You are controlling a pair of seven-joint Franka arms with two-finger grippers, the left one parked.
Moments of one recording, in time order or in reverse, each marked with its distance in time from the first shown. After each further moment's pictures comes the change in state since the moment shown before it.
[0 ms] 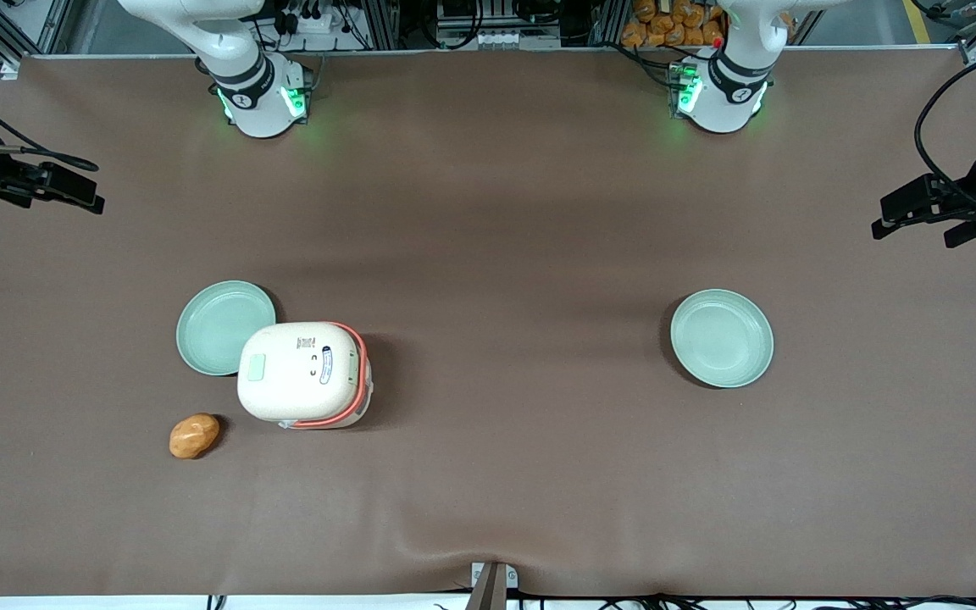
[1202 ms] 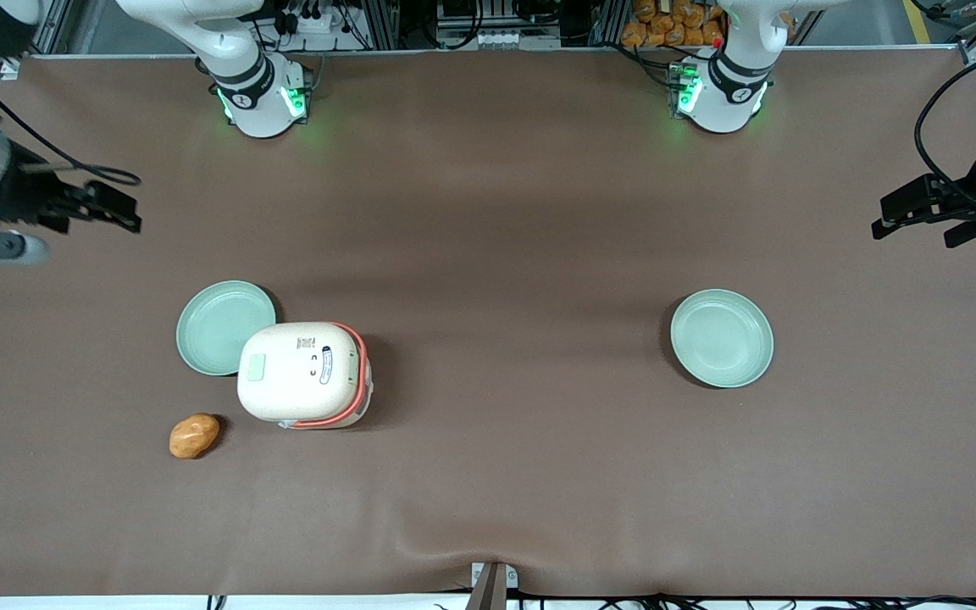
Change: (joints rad) arm 0.089 0.057 0.006 -0.006 0.008 0.138 -0.022
